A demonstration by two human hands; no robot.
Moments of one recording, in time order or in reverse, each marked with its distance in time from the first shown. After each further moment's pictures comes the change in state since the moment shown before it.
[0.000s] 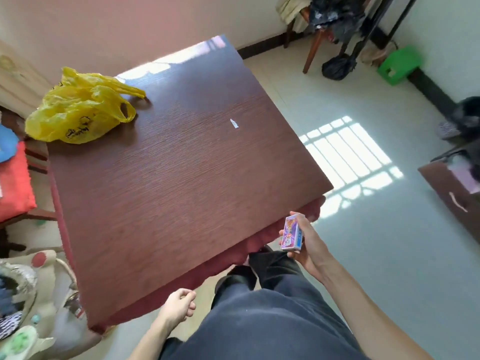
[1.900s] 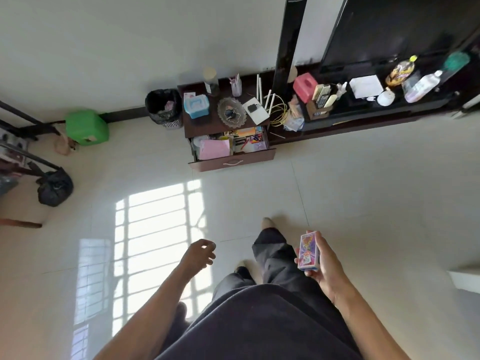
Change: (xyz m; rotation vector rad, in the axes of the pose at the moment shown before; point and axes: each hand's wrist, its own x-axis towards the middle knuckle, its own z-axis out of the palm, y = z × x) left_hand -0.154 0.539 0.863 1.185 -0.551 0.565; right_hand -0.134 -0.096 -0.708 0.923 0.940 -0.153
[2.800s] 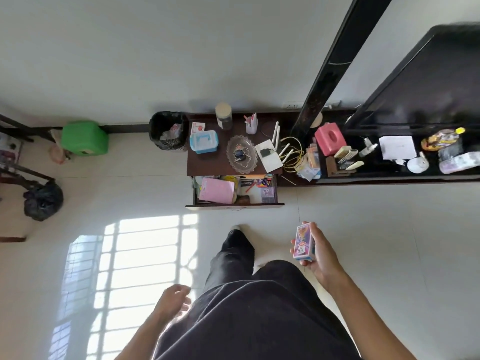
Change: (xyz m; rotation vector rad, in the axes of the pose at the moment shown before) left_hand 0.177 0.167 -0.088 -0.035 0.116 -0.299; right_hand 0.256 -0.331 0.107 -0.061 -0.096 0.052
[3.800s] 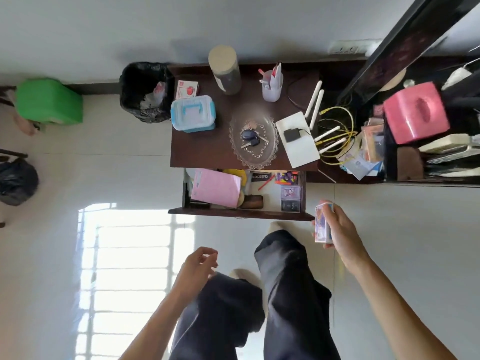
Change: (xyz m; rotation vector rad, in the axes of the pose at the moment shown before) left_hand 0.283 0.192 0.103 -0.041 0.038 0.107; right_hand 0.393 -0.035 0.014 -0.441 -0.047 -0.093
